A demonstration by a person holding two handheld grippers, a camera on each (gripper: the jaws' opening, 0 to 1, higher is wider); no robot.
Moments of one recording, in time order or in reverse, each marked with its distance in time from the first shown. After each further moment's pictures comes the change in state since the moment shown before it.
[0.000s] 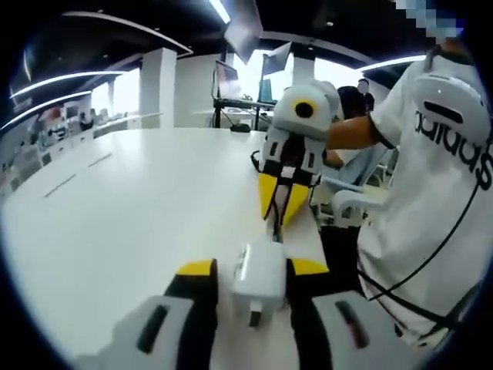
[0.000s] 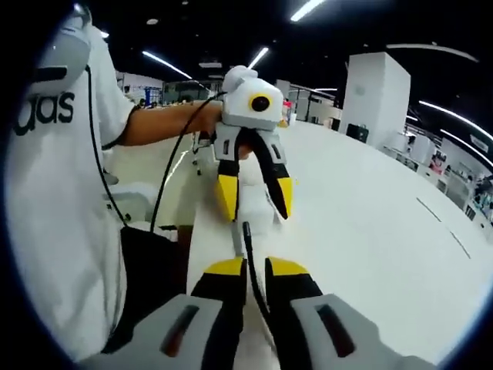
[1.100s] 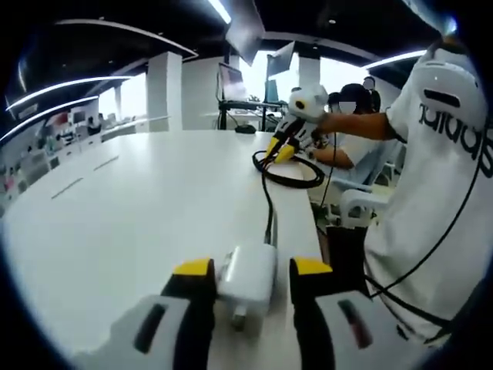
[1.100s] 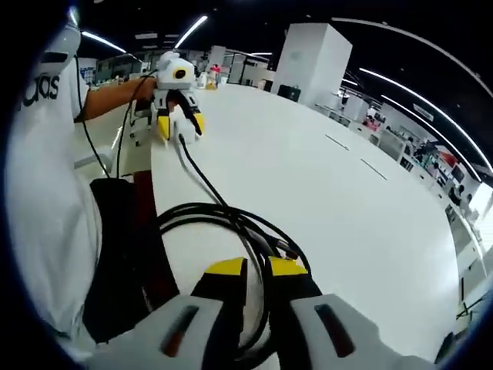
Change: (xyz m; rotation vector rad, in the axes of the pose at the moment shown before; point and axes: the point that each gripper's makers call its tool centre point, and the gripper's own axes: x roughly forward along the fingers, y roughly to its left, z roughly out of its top) left arm 0.006 -0.008 -0.001 0.011 -0.013 0.058; right arm -0.159 -0.050 -0.110 0.143 0.234 -0.364
